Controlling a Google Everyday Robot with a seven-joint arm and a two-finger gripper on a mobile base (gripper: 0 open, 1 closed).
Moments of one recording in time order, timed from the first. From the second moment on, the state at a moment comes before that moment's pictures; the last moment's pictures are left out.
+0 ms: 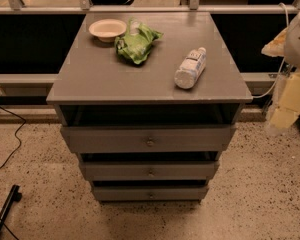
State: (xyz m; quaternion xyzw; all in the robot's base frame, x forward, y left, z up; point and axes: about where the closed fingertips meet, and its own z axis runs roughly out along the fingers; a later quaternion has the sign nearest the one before) arm 0.438 -0.216 0.978 -0.60 0.78 -0.04 0.16
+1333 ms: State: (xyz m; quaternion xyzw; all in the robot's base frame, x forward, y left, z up) arm 0.387 -0.145 0.878 -0.63 0.72 0.10 0.27
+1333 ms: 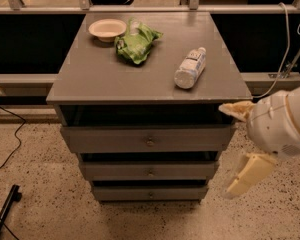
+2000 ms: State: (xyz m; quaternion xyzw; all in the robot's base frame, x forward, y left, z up) arm 0.387 -0.152 0.860 -0.61 0.73 0.11 0.30
